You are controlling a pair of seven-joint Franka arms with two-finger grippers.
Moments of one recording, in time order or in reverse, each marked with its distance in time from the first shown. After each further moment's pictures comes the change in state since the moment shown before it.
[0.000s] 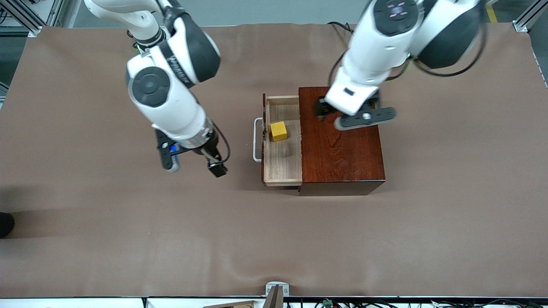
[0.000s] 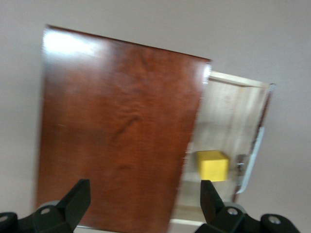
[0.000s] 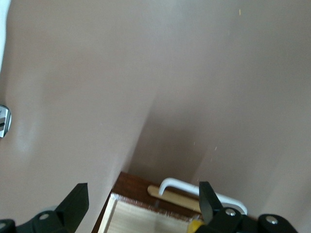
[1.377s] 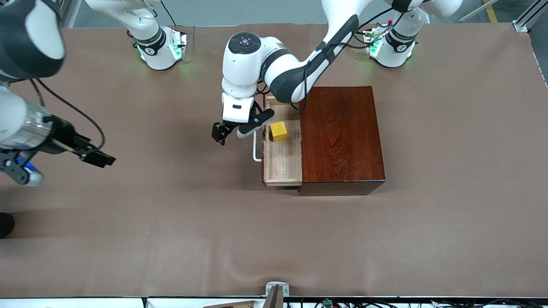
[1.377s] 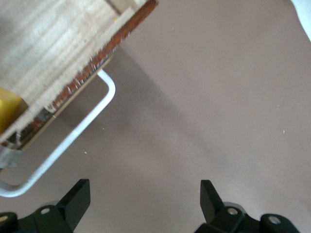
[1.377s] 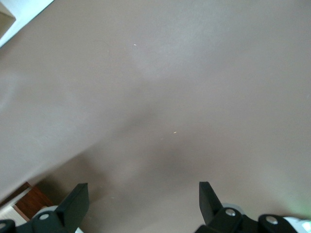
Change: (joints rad) left arm -0.635 0.464 0.357 0.255 0.085 0.538 -0.869; right arm -0.406 -0.124 -0.002 0.081 0.000 -0.343 -1.005
